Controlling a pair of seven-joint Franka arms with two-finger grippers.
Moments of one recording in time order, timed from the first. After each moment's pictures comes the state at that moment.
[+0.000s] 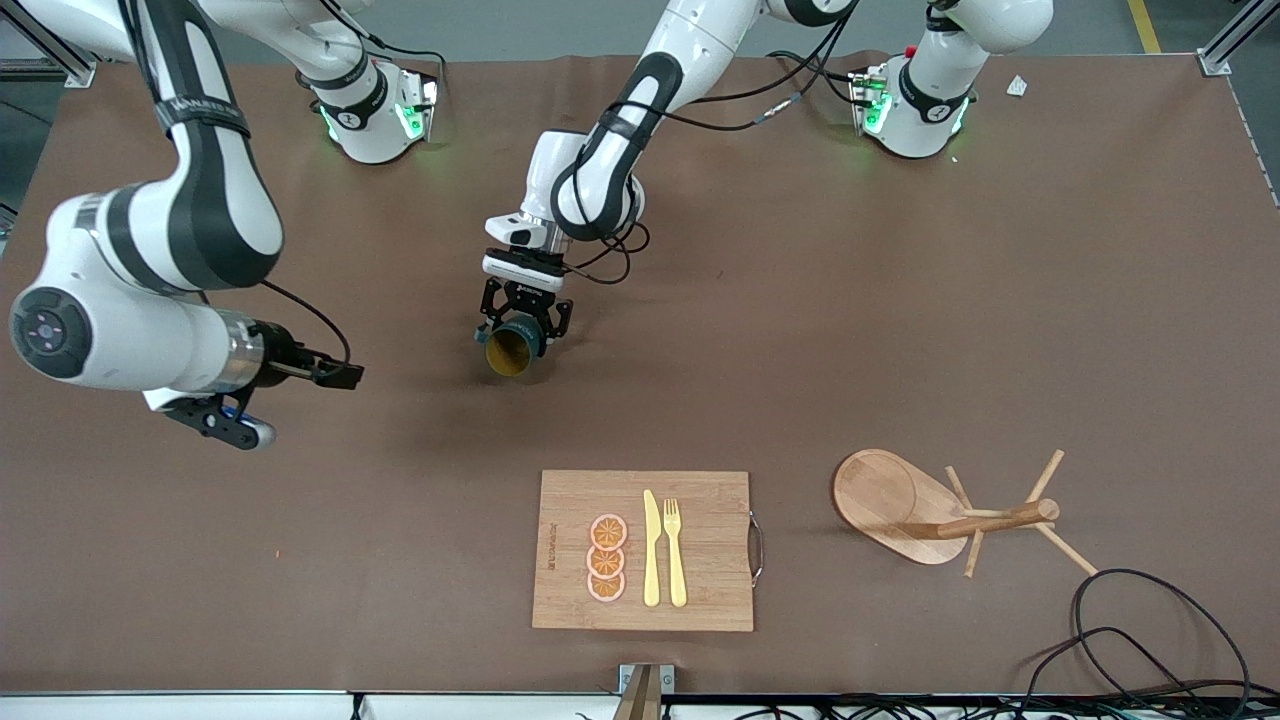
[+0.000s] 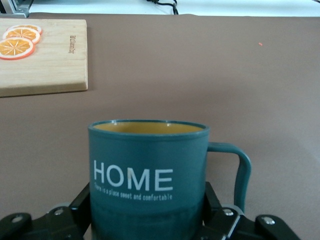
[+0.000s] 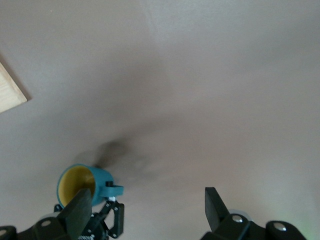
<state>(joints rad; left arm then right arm) -1.50 1.18 0.63 -1.28 0.65 2.90 -1.76 0.20 0.35 -0.06 -1.59 0.17 1.70 0.49</state>
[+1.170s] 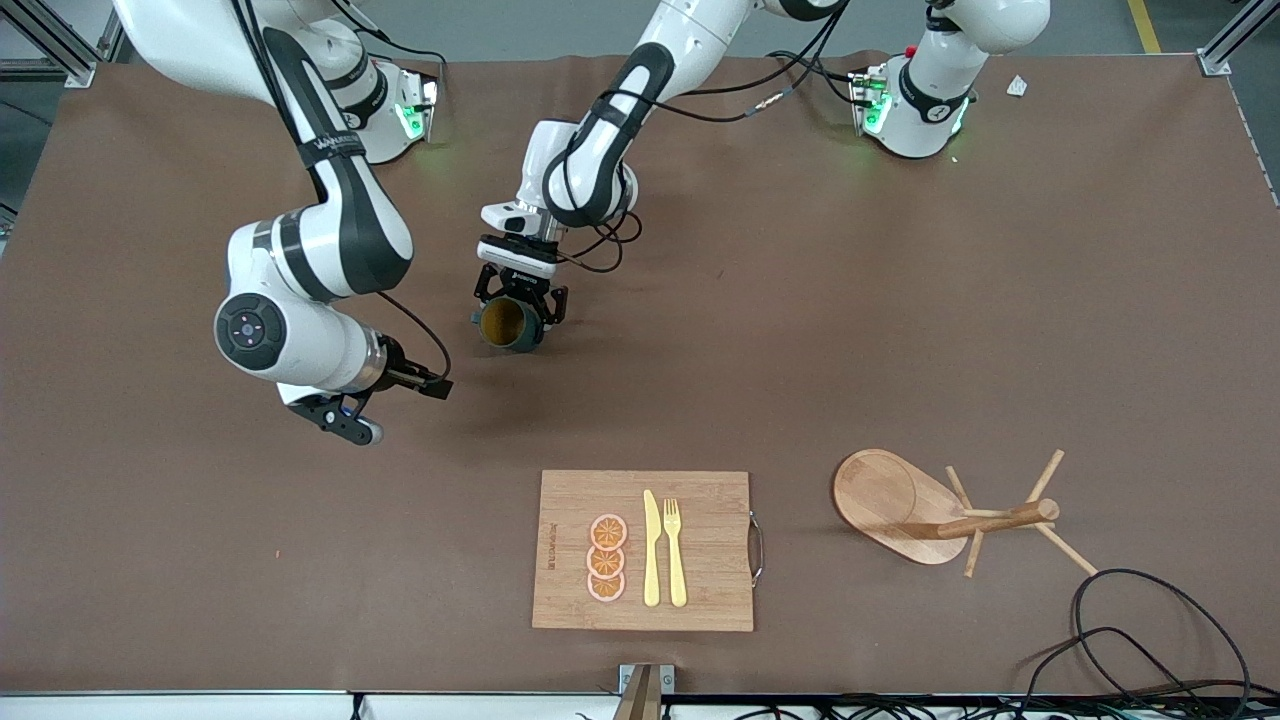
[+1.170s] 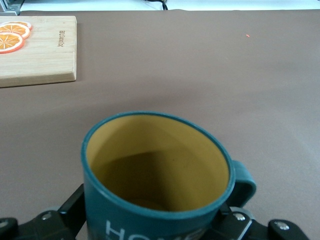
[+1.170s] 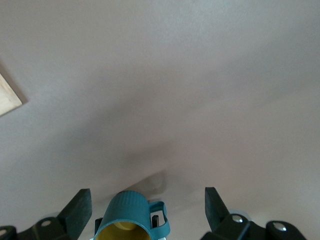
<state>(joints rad) -1.55 1.18 0.64 -1.28 0.65 2.87 -1.77 0.34 0.38 -0.06 -1.80 0.17 1.98 0.65</state>
